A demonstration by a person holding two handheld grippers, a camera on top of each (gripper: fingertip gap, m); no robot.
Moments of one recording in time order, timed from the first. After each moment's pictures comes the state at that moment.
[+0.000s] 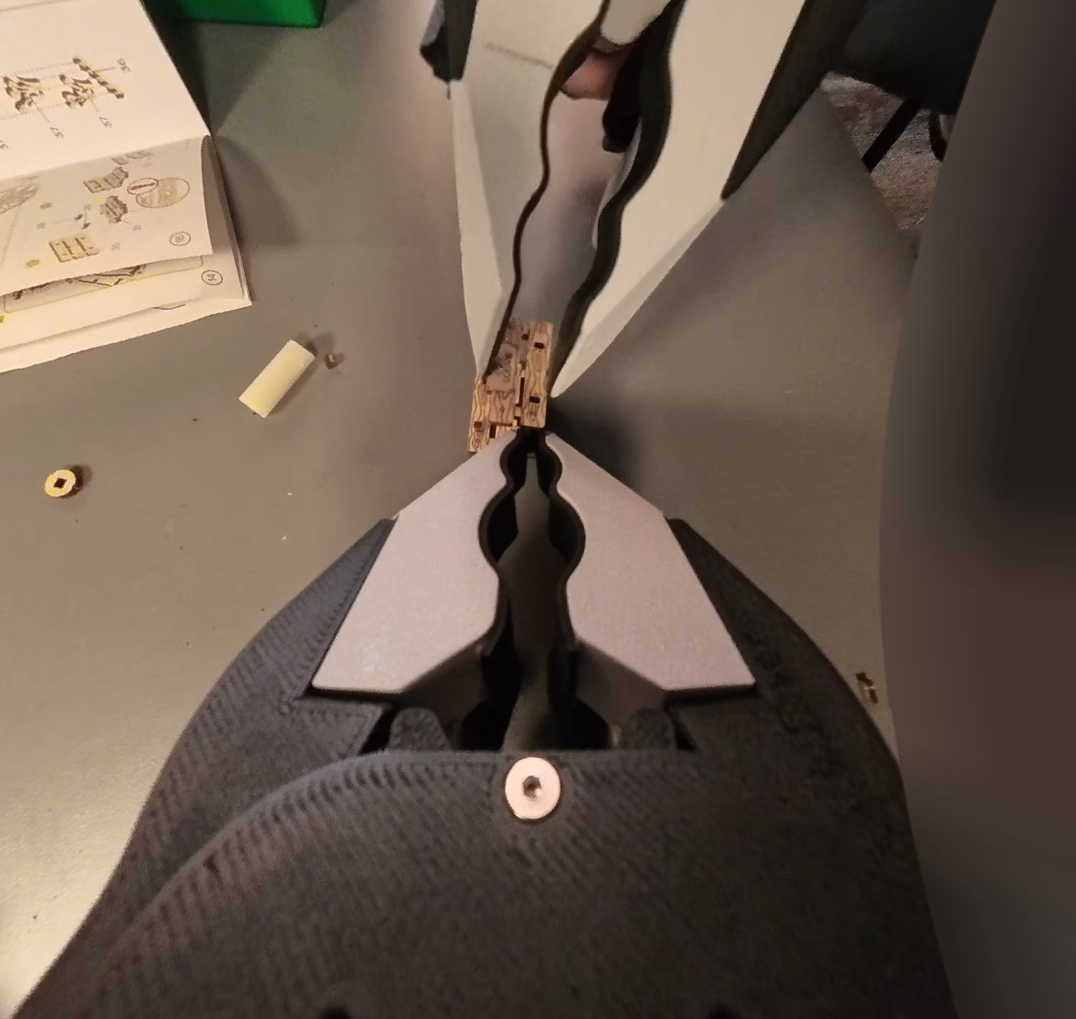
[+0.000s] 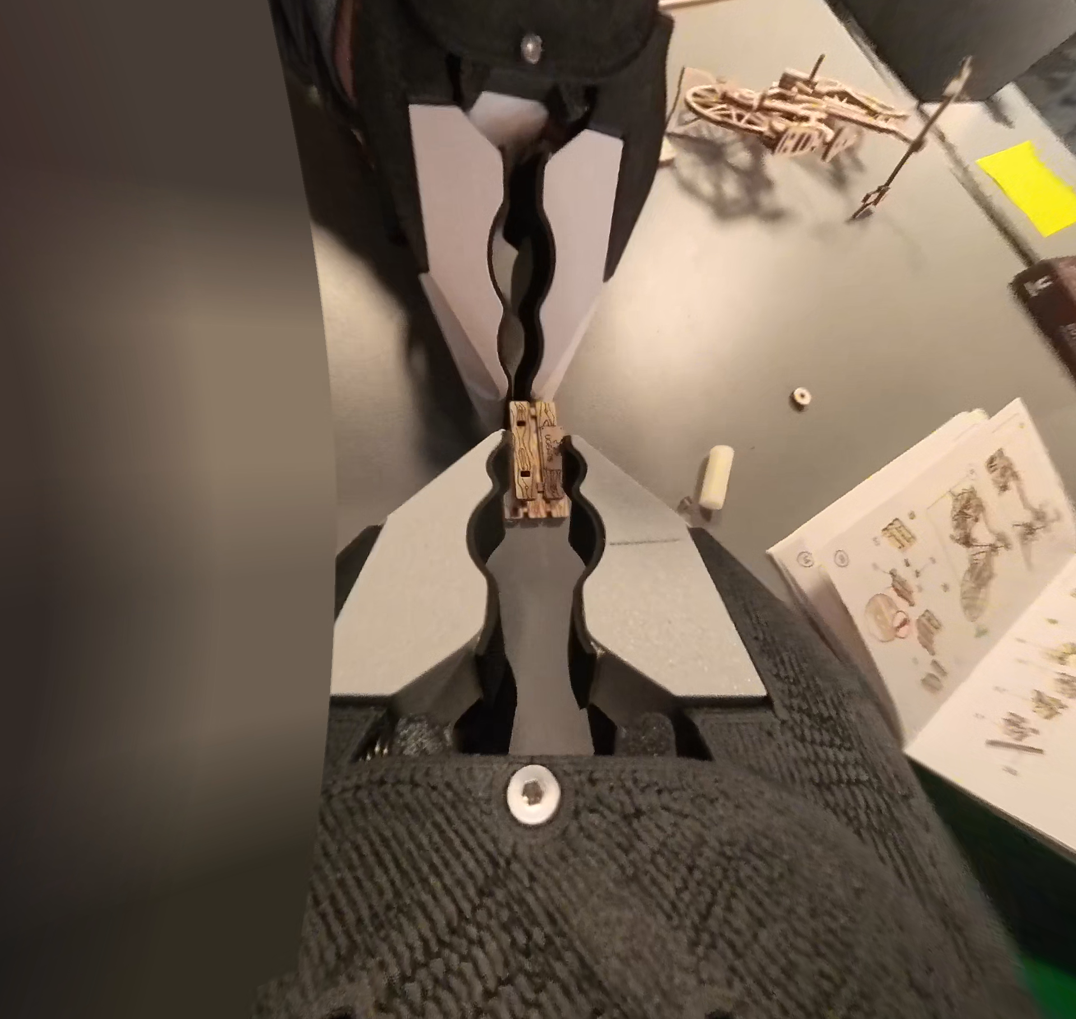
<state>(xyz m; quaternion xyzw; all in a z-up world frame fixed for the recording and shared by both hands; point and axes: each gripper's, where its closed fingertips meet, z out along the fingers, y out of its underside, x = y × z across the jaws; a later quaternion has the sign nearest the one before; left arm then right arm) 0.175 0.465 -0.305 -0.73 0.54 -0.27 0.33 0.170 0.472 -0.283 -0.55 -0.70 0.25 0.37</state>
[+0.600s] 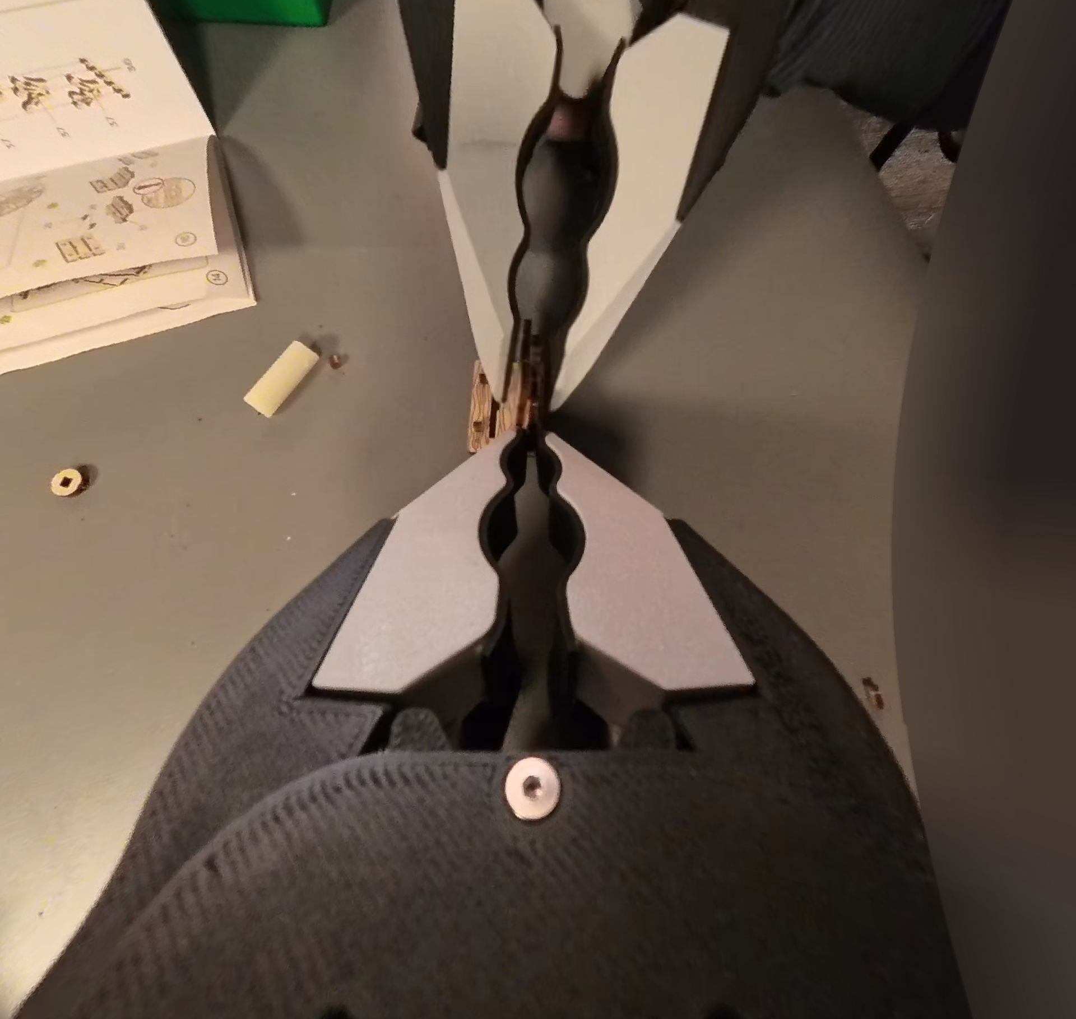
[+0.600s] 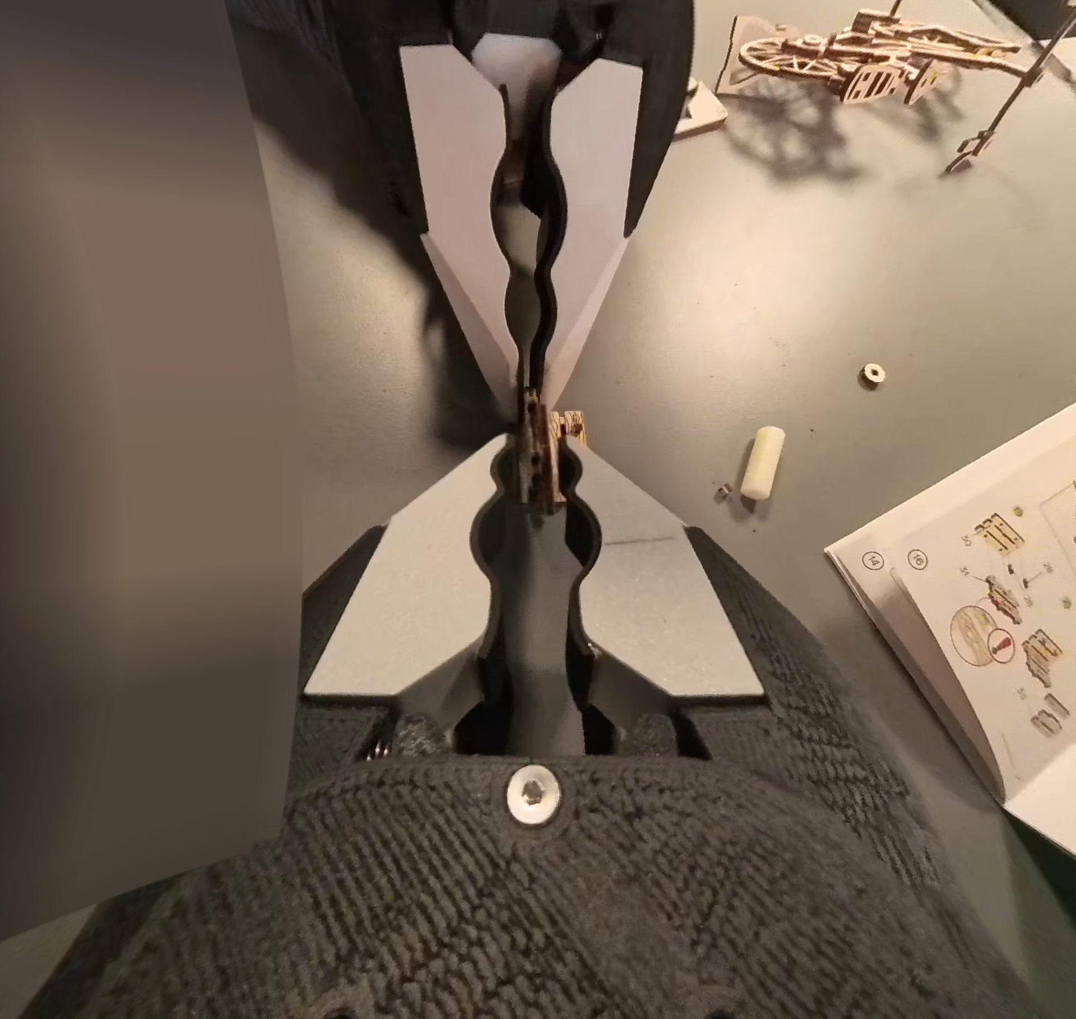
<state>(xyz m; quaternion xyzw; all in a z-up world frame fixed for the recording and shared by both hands) 0.175 0.466 -0.305 -0.73 0.54 -0.27 0.33 0.172 0.471 -0.300 -0.56 -0.70 0.31 0.32</state>
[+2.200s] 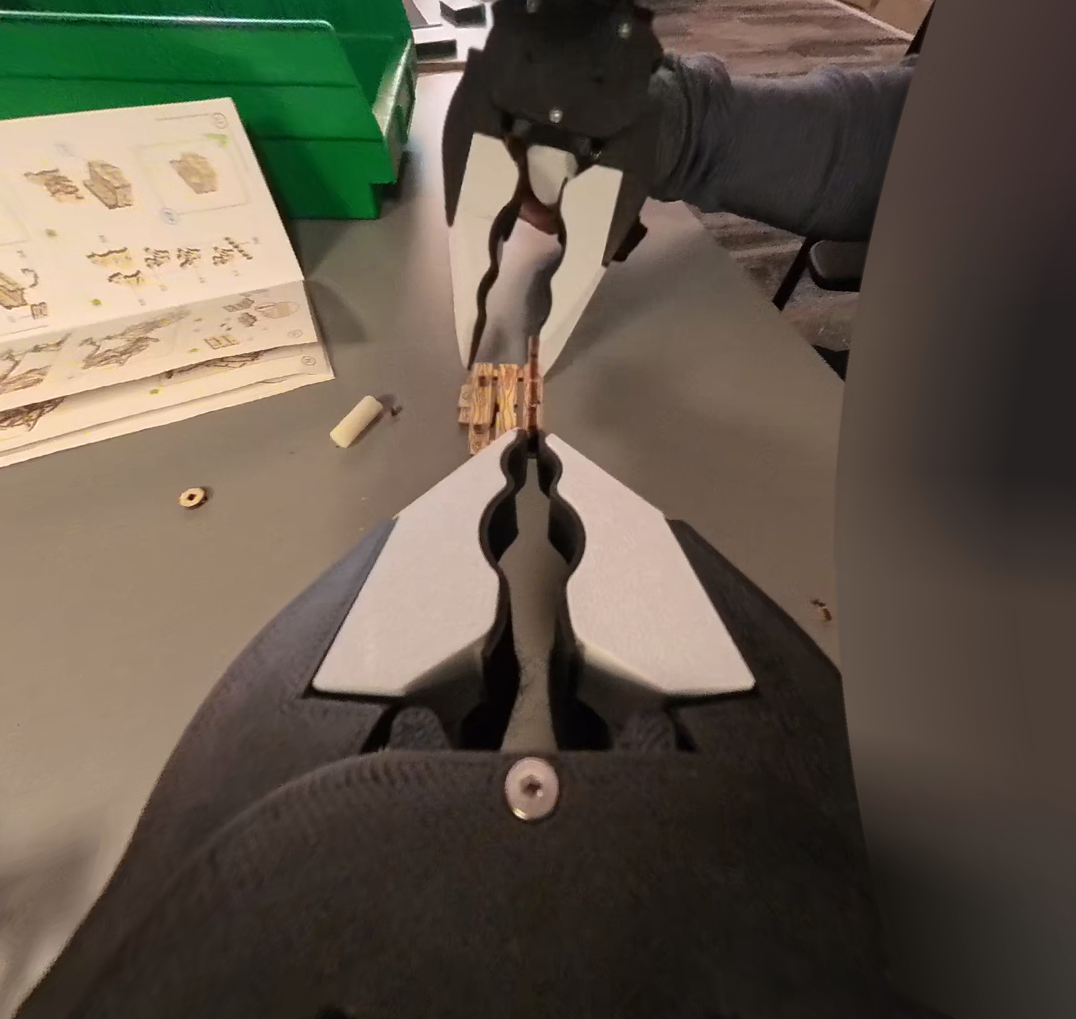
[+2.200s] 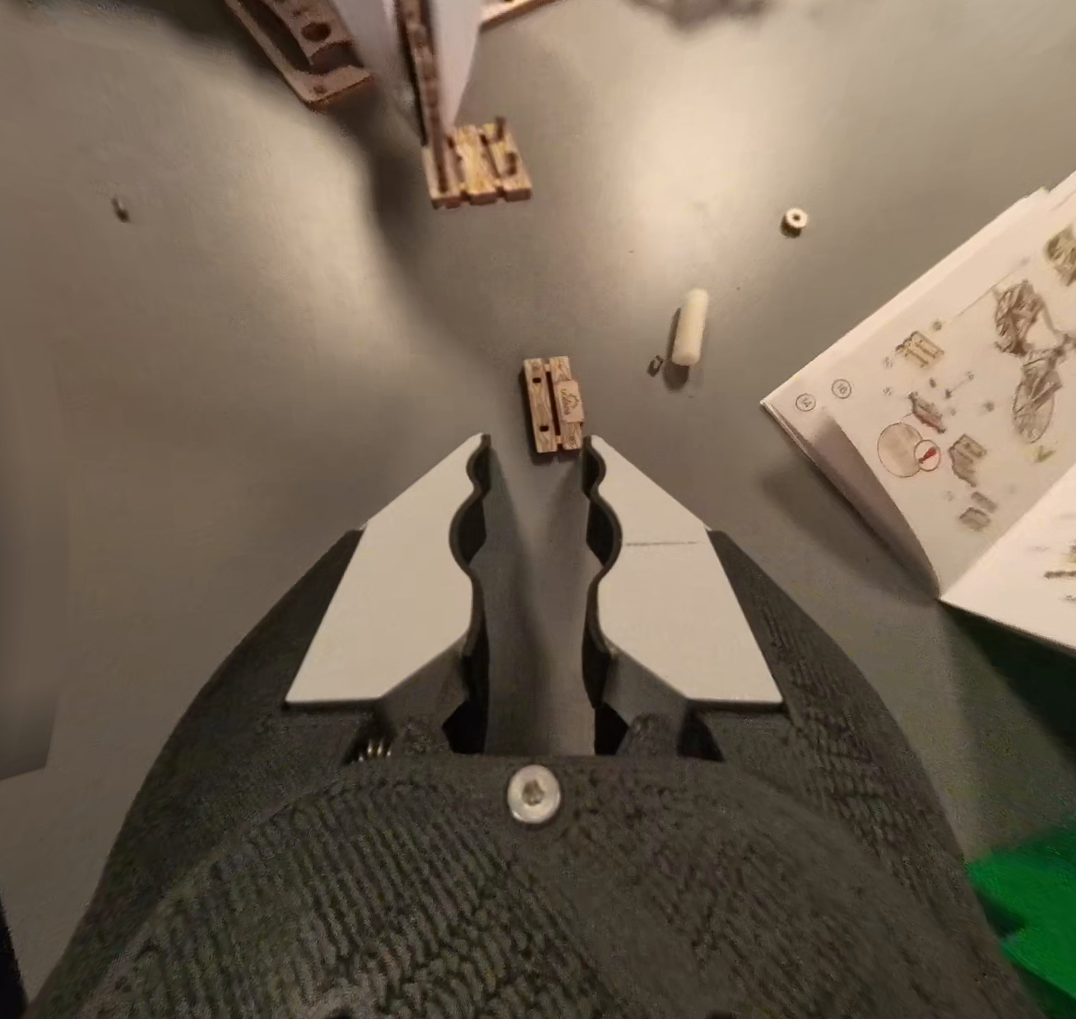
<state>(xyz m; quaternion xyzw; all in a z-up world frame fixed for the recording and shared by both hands) 0.145 0.465 -0.257 -0.66 0.52 -0.36 0.41 0.205 0.499 -0.306 -0.64 -0.66 0.25 0.31</state>
